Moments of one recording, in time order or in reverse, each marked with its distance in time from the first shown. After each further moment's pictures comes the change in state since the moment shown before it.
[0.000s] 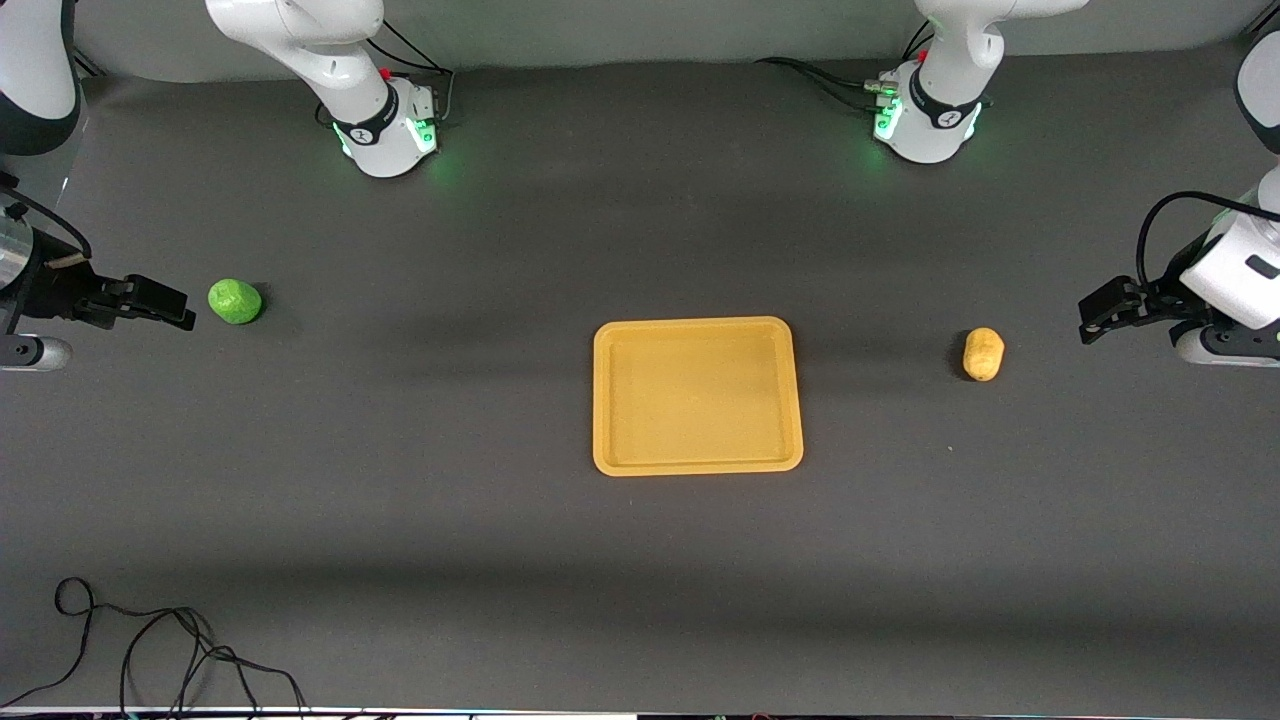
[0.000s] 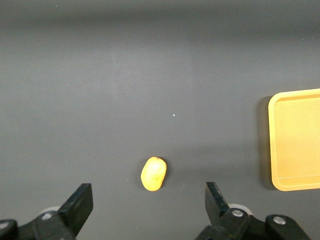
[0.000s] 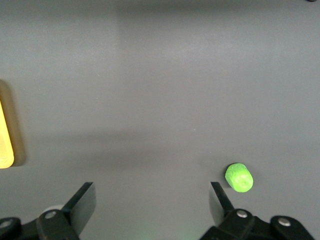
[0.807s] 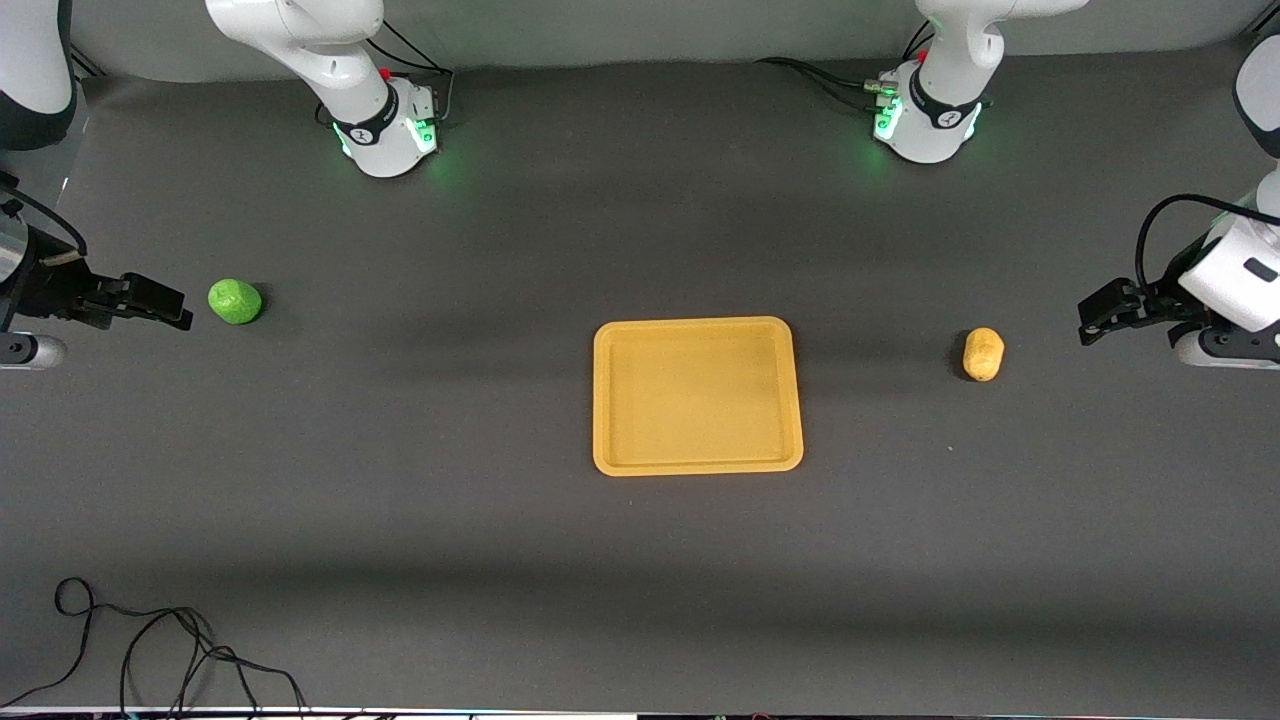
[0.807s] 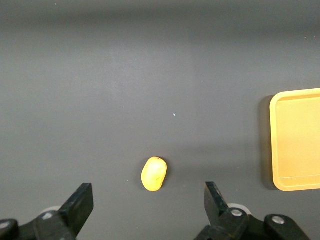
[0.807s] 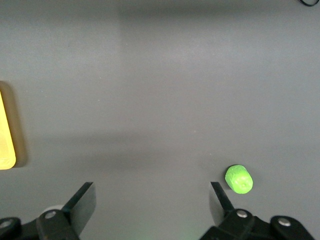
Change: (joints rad) left arm 0.003 0.013 0.001 -0.005 0.001 0.012 0.006; right arm 0.004 0.000 0.000 0.012 0.000 -0.001 0.000
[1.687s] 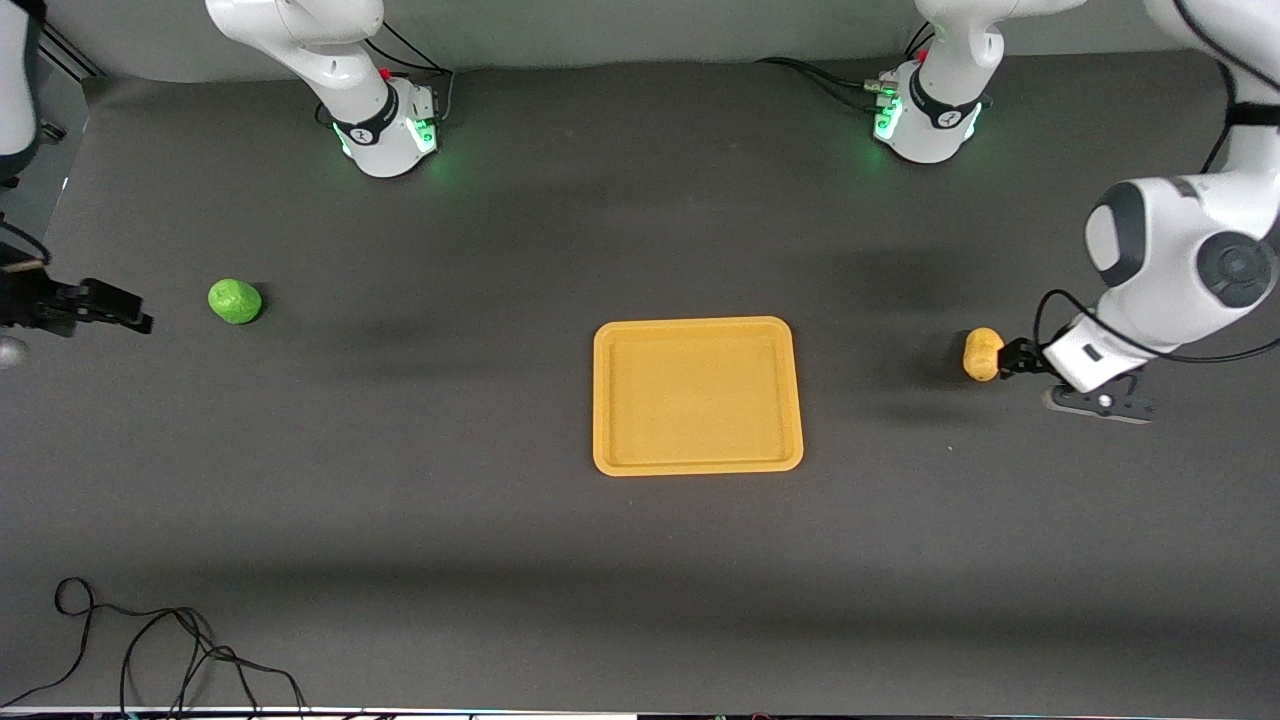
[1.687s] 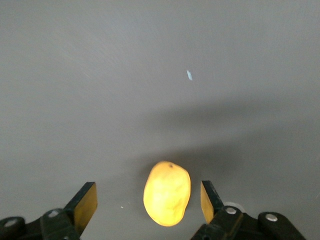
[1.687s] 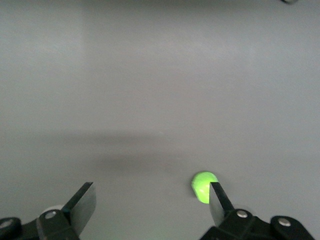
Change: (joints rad) left arm 0.050 0.190 0.002 -0.434 0.002 0.474 0.232; right arm -0.003 -0.066 -0.227 -0.209 -0.003 0.152 -0.278
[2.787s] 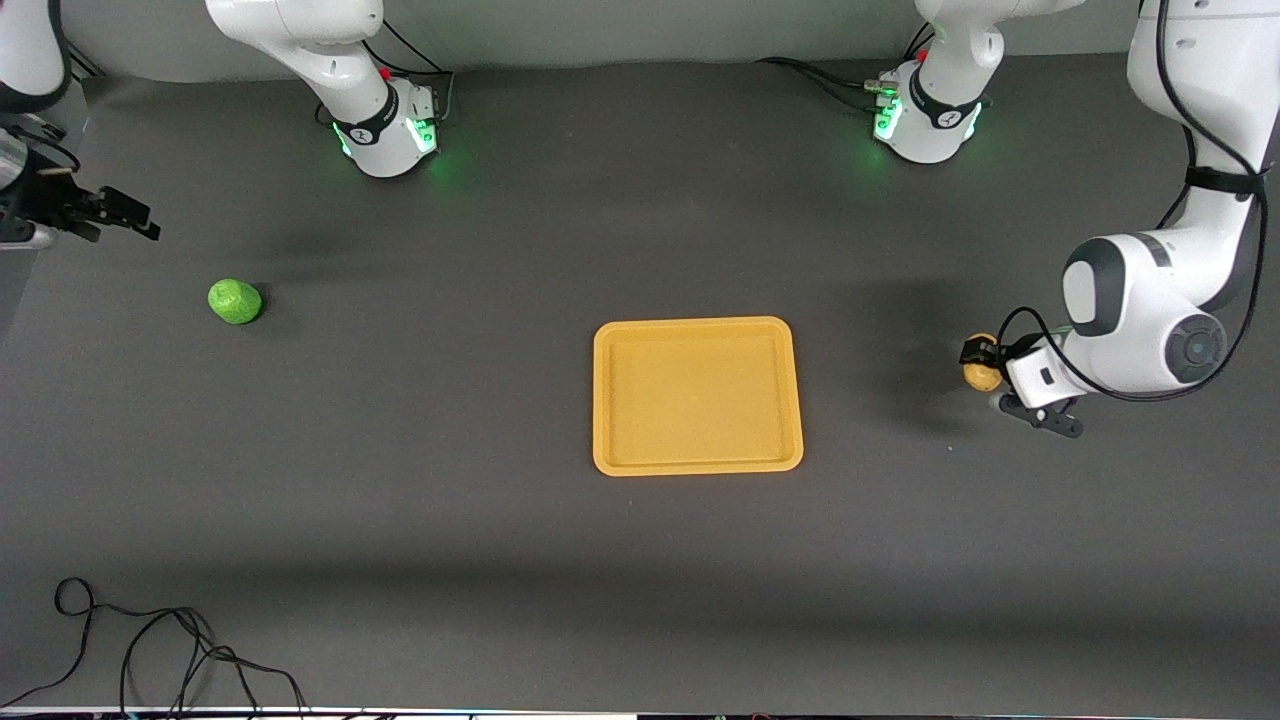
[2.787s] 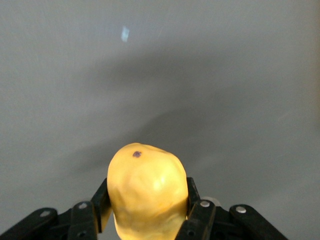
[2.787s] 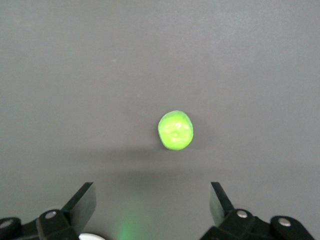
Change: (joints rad) left arm -0.004 0.124 -0.039 0.195 -0.177 -0.249 0.077; right arm -0.004 -0.365 -0.260 -0.623 -0.183 0.285 -0.097
